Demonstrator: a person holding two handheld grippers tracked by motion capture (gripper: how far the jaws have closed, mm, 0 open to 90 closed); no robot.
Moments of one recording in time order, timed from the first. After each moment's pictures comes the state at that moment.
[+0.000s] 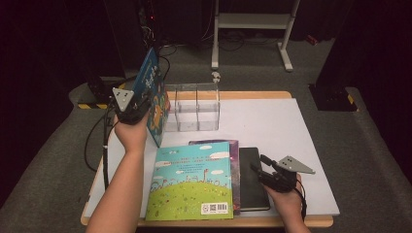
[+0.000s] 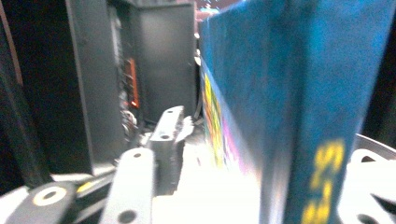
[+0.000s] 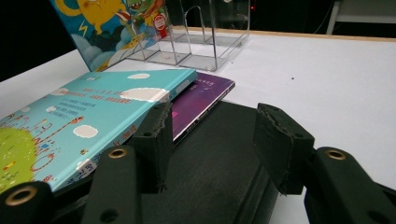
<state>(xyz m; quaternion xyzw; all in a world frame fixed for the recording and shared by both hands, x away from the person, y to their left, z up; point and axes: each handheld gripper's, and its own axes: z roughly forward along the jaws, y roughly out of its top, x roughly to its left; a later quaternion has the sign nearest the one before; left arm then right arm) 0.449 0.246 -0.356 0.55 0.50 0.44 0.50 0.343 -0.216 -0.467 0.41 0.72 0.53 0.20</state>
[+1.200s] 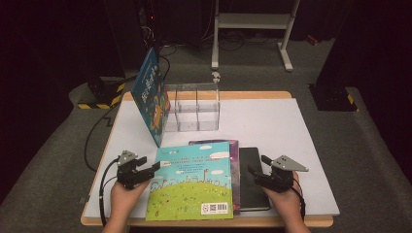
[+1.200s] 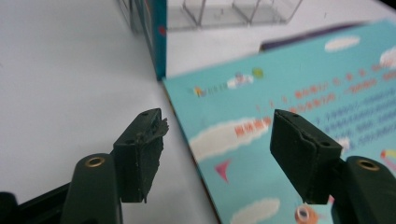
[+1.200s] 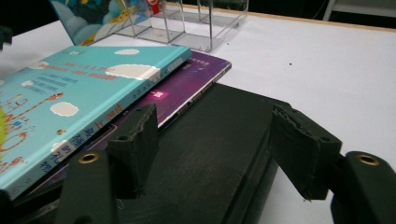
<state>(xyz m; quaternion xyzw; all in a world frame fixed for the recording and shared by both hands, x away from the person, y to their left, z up) 0.334 0.255 -0.488 0.71 0.53 0.18 0.42 0.349 -0.210 -0.474 0.41 0.75 0.48 0.21</state>
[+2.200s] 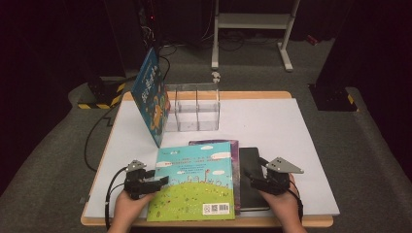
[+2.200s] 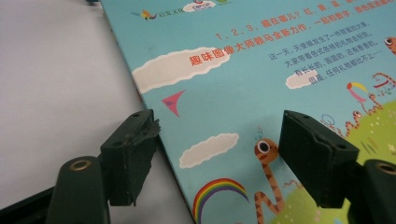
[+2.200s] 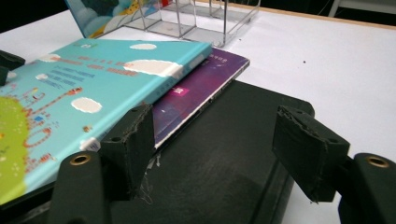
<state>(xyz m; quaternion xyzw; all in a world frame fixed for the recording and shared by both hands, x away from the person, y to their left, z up) 0.324 0.242 -0.503 0.74 0.52 0.09 0.42 0.338 -0.196 -0.467 0.40 0.76 0.47 0.21</state>
